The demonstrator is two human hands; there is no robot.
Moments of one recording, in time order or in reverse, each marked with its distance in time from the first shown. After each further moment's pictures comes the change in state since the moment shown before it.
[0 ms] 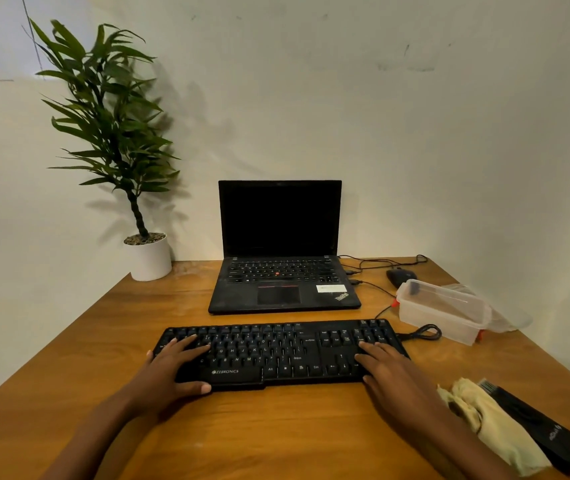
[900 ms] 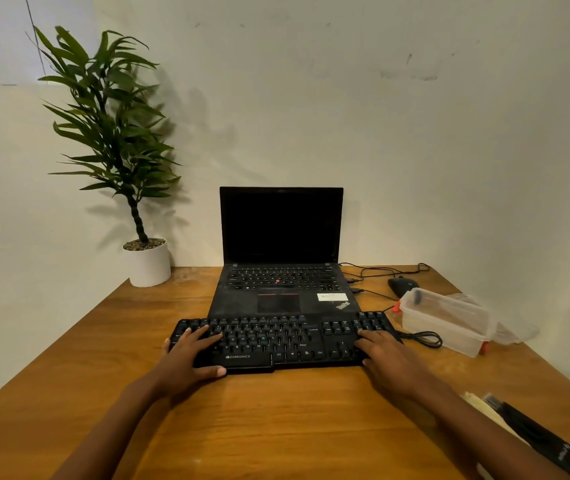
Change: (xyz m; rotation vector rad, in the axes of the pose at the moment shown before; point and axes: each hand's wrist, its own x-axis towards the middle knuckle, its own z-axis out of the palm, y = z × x) left_hand 0.055 0.002 0.005 0.041 0.112 -0.003; right_hand 0.050 0.025 -0.002 -0.032 -0.068 -0.027
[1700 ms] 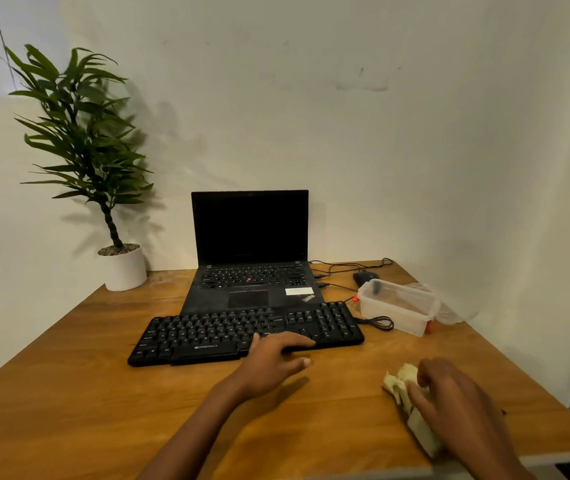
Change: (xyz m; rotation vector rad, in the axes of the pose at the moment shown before) left_hand -0.031 0.189 0.035 -0.329 0.055 0.410; right_hand -0.157 0.021 -0.038 0.166 0.243 0.376
